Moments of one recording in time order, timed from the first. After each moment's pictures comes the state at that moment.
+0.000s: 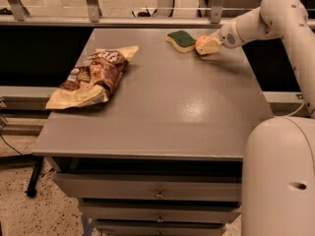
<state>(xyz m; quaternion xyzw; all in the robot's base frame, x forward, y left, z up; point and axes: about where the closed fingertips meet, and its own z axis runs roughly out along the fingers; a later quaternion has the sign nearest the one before) 0.817 -0.188 0.845 -0.41 0.80 0.14 0.42</state>
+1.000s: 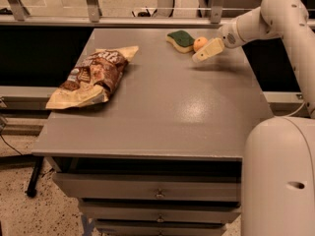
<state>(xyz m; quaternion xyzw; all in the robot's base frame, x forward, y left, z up) 0.817 -0.189 0.845 -0.42 0.80 0.14 0.41</state>
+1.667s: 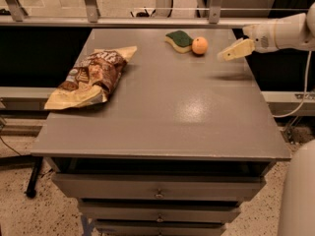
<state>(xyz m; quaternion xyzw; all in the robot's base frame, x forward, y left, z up) 0.771 -0.251 0.877 -0.38 0.77 0.19 0.47</state>
